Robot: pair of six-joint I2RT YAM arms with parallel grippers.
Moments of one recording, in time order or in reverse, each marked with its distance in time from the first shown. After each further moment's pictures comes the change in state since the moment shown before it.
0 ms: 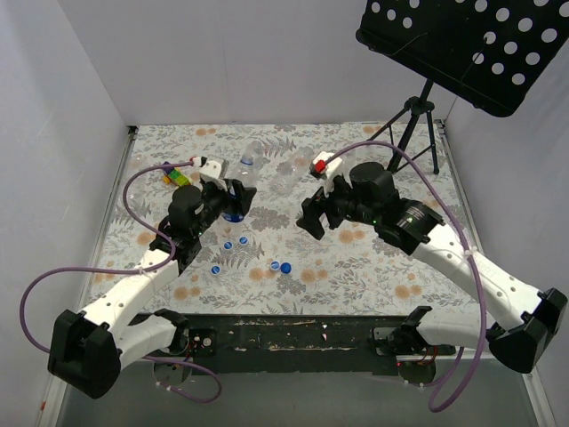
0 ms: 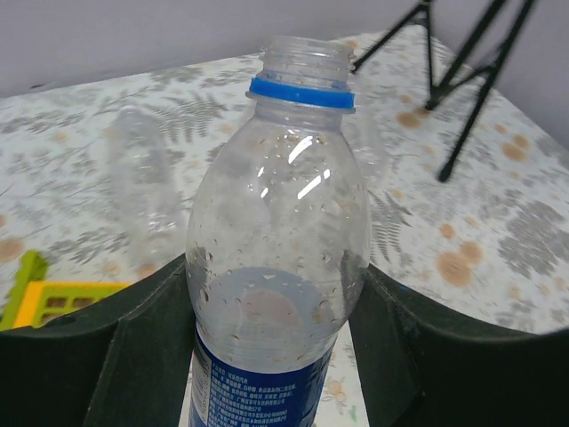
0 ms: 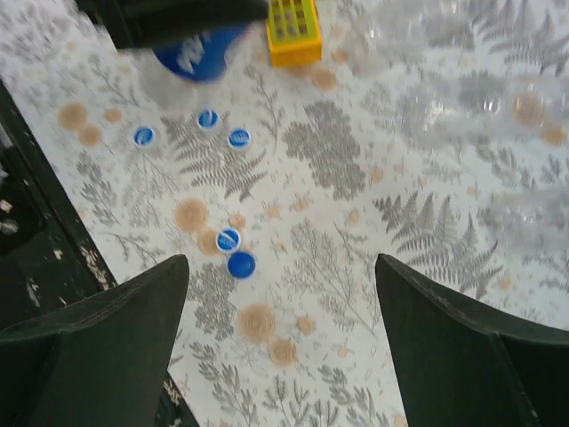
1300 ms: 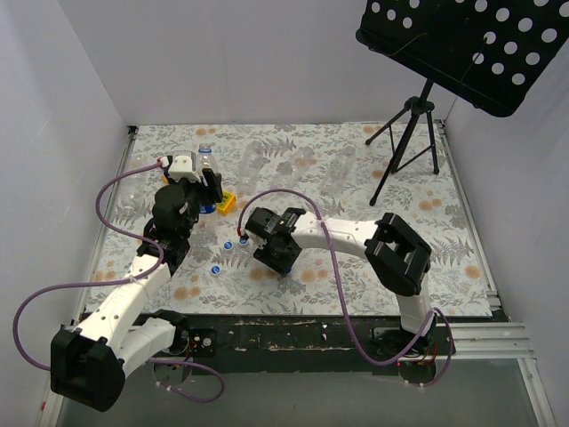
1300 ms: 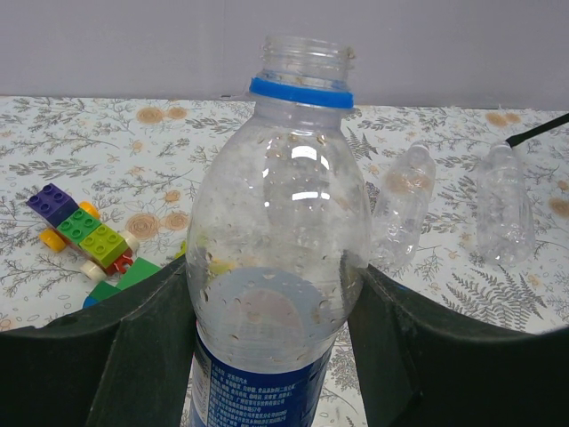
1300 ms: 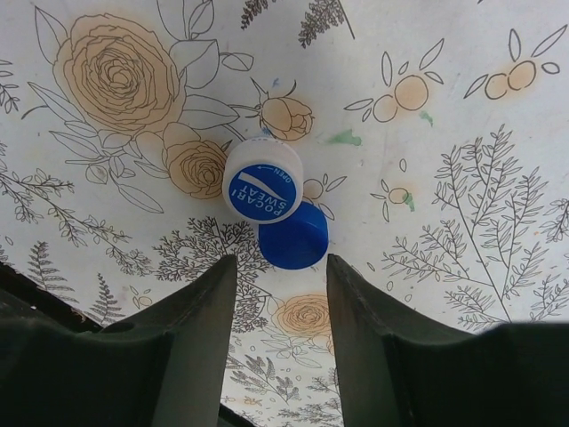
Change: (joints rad) left arm 0.134 -0.077 0.000 -0.055 -0.340 0.000; right arm 0.280 0.832 0.280 -0.386 0.227 0.035
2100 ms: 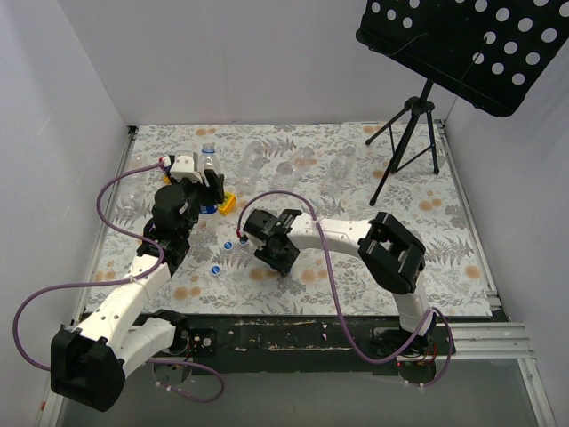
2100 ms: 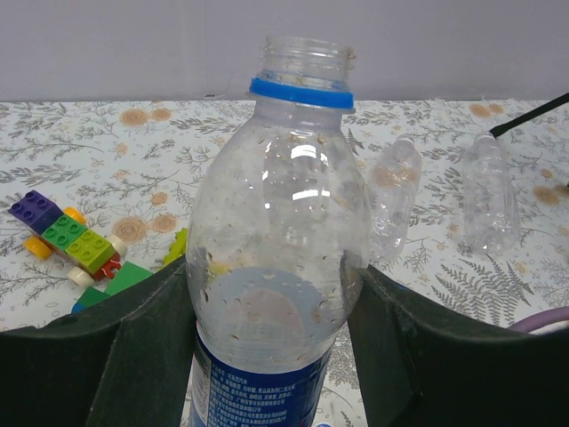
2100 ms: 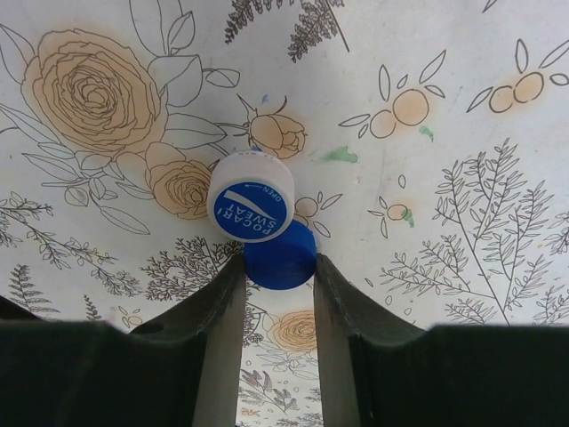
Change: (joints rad) left arm 0.002 0.000 0.000 0.000 0.037 0.005; right arm 0.003 0.043 0.014 0.003 0.020 0.006
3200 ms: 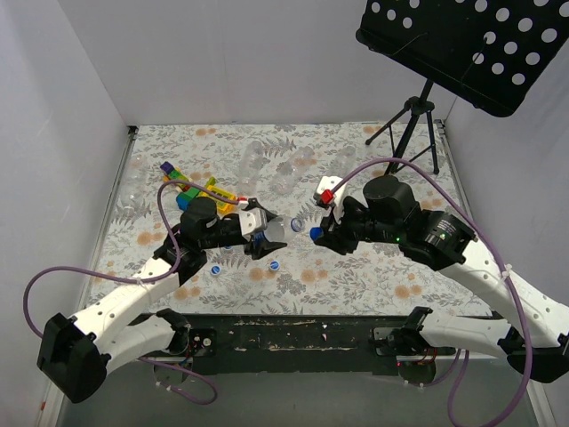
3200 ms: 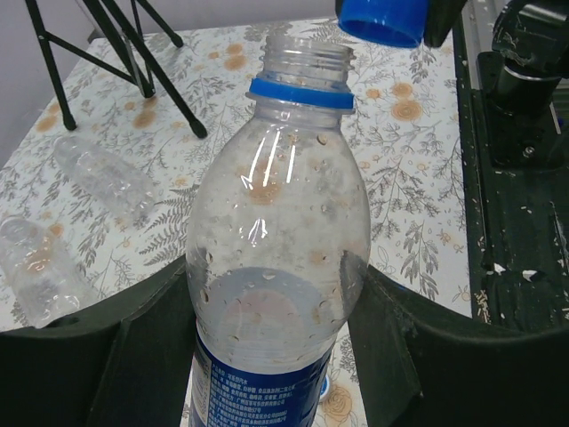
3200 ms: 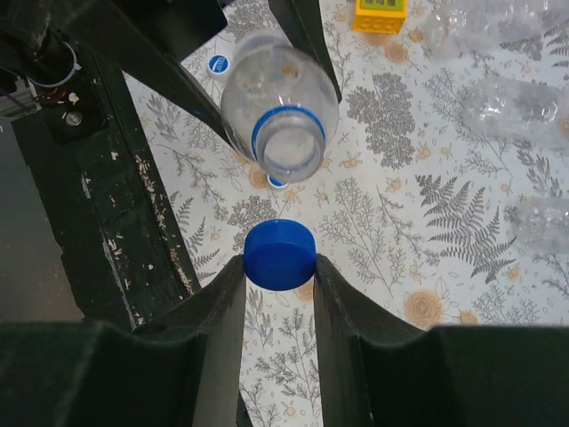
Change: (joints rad) left arm -0.288 0.006 -0.008 -0.083 0.873 0.455; right arm -0.159 -0.977 -0.202 0.041 -0.257 -0.157
